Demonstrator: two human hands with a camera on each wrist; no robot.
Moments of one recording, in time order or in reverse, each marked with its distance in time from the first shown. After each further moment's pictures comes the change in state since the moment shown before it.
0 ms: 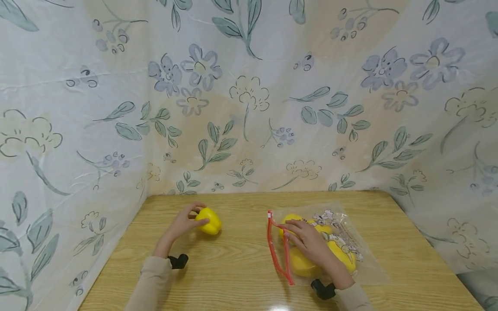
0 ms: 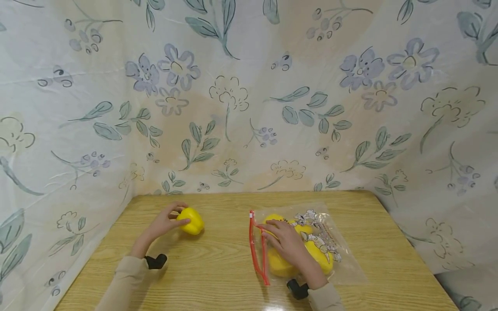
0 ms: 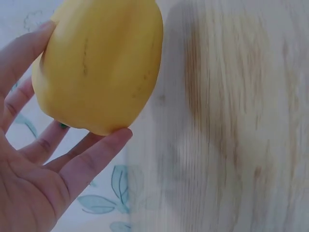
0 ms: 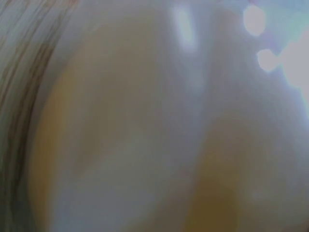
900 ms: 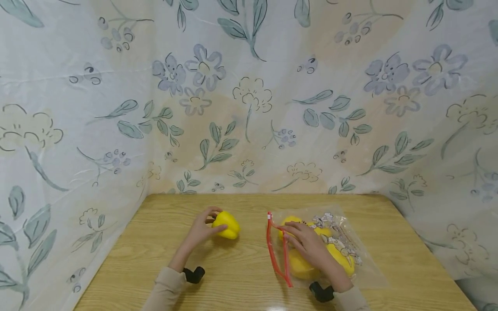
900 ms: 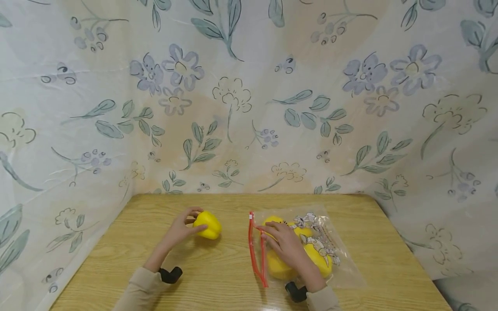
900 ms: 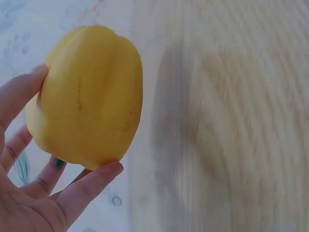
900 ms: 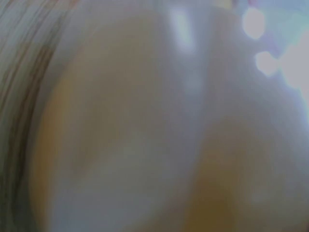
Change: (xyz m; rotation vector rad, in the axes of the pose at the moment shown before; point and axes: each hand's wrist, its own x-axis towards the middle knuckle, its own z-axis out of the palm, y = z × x) left_hand -0.010 0.042 0.056 -0.125 0.116 -0.032; right_hand 0.000 -0.001 0.003 0.013 -0.001 0.031
